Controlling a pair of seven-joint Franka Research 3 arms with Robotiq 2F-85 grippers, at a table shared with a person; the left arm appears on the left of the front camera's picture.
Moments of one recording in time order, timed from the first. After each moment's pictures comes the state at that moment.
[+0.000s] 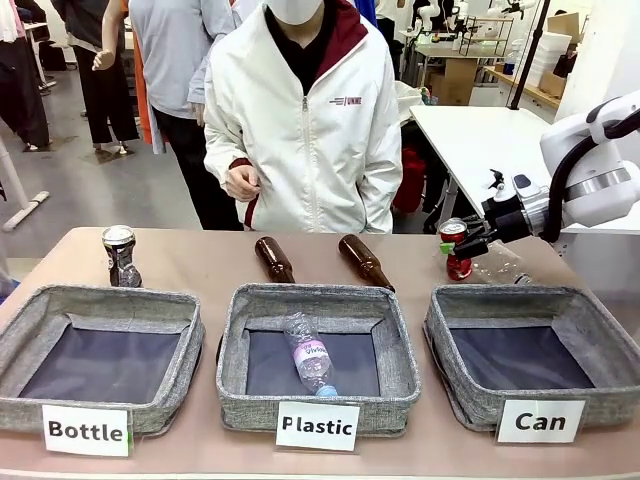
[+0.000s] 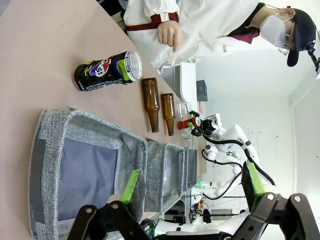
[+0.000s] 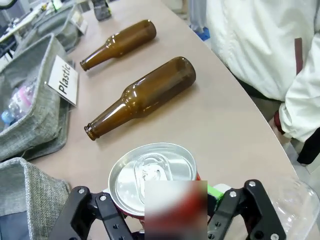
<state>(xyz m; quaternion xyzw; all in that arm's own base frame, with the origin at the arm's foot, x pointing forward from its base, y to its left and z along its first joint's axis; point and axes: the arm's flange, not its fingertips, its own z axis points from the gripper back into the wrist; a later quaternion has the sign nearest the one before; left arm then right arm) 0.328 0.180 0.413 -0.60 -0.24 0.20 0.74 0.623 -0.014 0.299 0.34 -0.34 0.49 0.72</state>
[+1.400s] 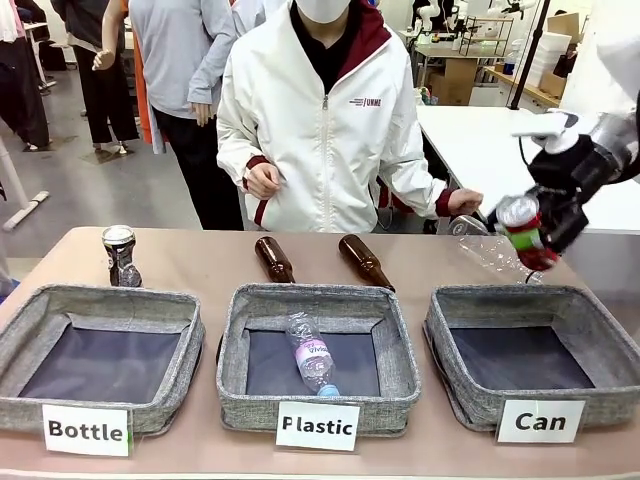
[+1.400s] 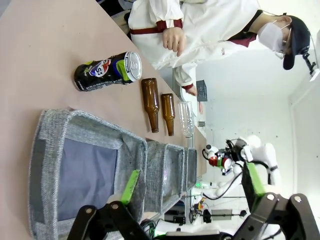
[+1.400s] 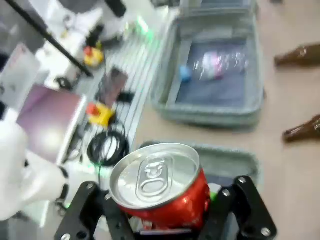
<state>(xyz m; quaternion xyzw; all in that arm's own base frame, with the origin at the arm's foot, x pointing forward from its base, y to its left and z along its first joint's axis) 0.328 0.181 0.413 -0.60 -0.24 0.20 0.74 0.467 0.028 0.460 0.38 -0.09 0.69 0.61</state>
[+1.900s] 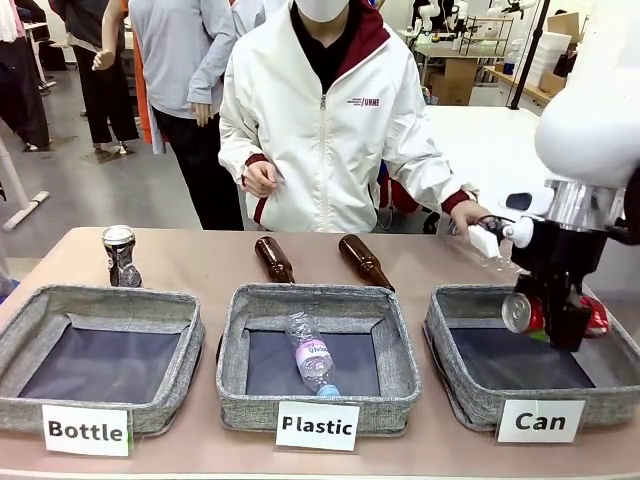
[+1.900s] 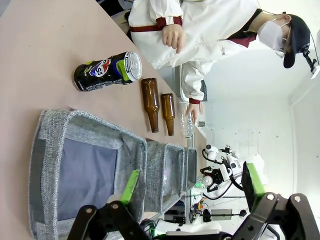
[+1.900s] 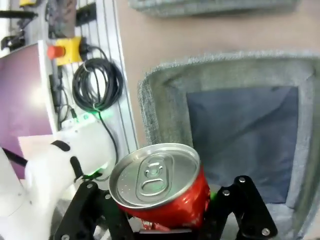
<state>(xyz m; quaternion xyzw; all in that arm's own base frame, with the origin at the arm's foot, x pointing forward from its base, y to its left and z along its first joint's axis) 0.328 0.181 0.413 -0.60 -0.24 0.20 0.74 0.378 0.074 0.416 0.14 0.10 0.63 0.76</state>
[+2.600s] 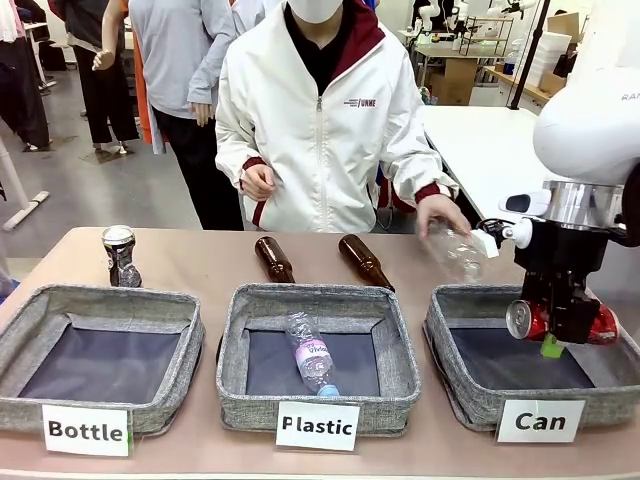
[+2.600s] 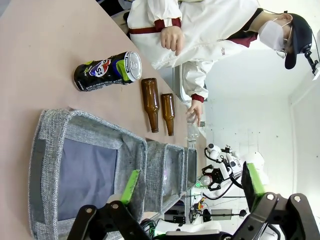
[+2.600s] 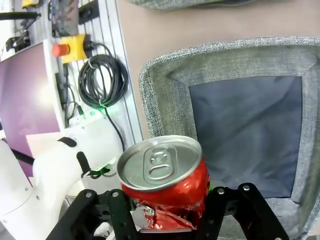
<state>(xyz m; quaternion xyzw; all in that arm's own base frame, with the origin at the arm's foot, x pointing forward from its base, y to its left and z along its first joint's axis) 0.328 0.181 0.413 -0.60 -0.24 0.20 0.74 0.384 0.070 0.419 0.15 0.12 0.62 0.76</state>
